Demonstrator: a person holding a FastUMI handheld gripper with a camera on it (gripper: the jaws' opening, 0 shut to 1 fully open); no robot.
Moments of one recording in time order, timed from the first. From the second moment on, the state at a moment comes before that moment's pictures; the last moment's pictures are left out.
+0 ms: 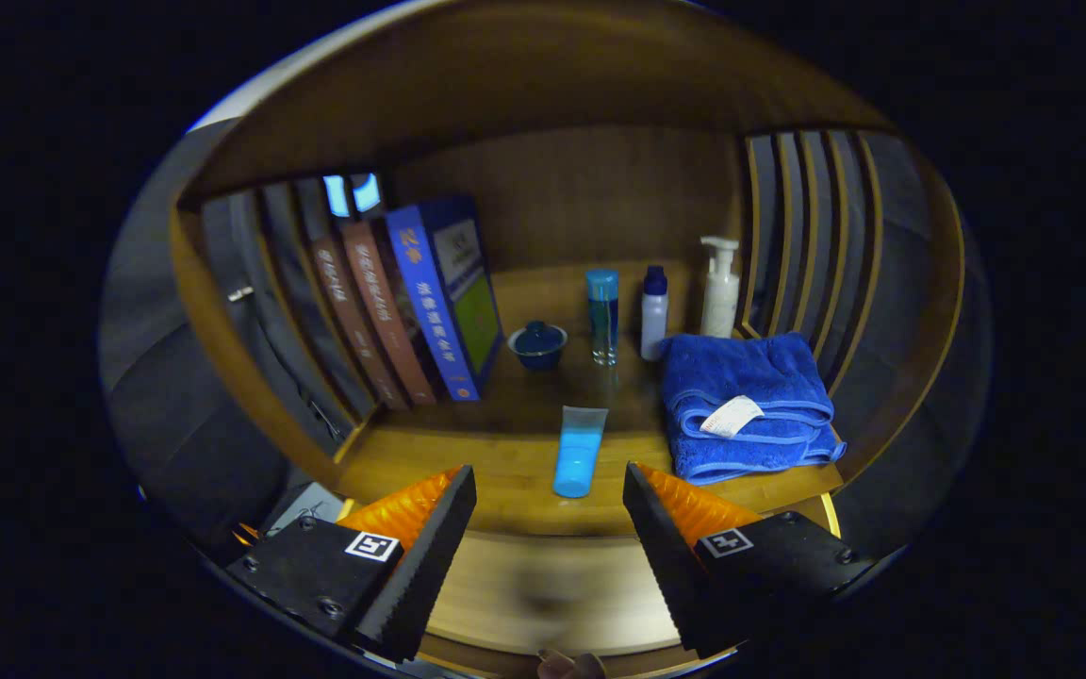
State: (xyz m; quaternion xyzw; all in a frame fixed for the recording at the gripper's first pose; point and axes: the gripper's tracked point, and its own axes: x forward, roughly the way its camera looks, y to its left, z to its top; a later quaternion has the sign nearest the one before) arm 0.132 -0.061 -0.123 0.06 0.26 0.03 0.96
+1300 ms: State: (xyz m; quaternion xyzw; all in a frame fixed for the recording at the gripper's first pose) arm -0.082 -0.051 -0.228 0.05 0.22 -0.02 0.97
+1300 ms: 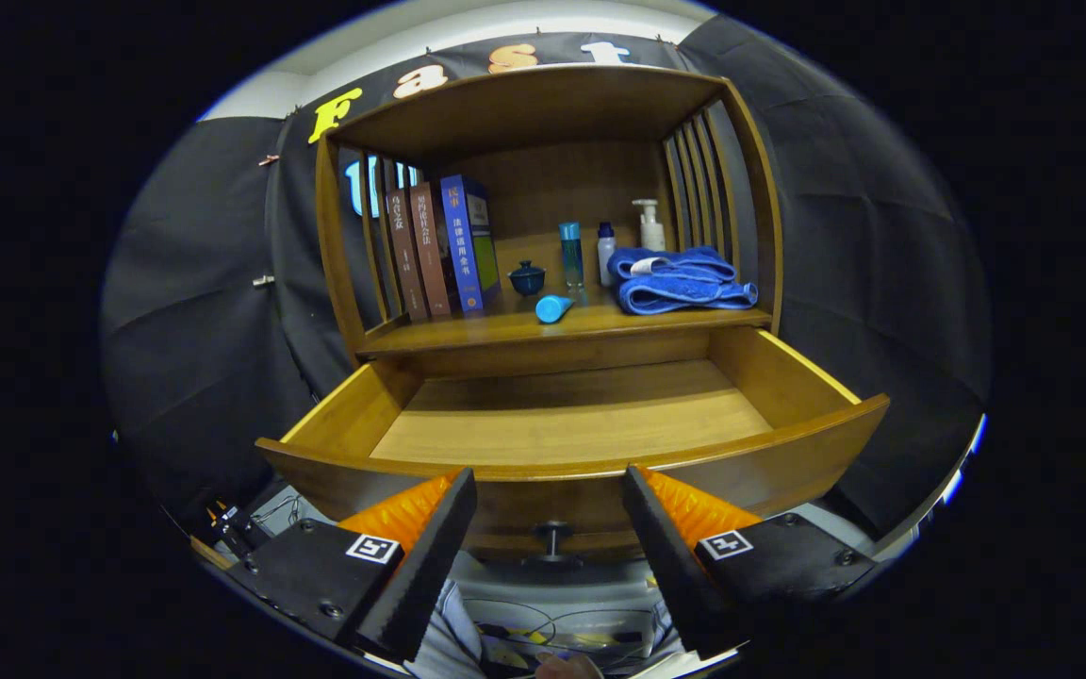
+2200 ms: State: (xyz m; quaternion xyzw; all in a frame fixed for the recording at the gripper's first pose) arm 0.043 -0.060 -0.254 0.02 0.22 -0.05 0.97
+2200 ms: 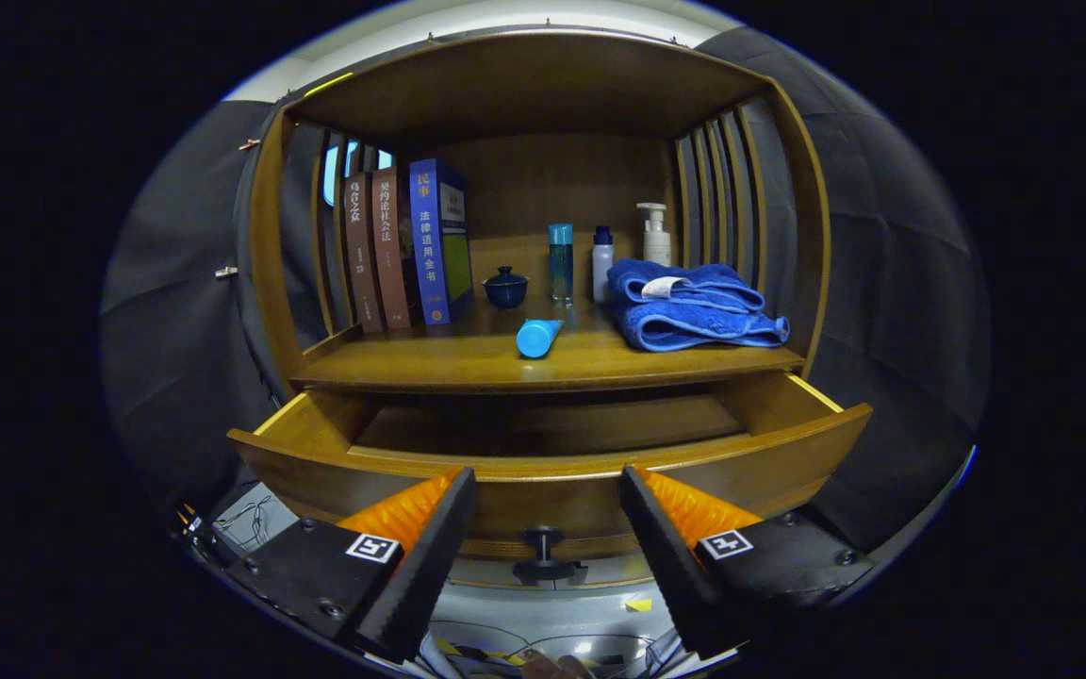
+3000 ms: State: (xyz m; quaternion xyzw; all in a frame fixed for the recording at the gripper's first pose) arm 0.122 -0.067 -0.263 0.02 0.22 -0.06 0.97
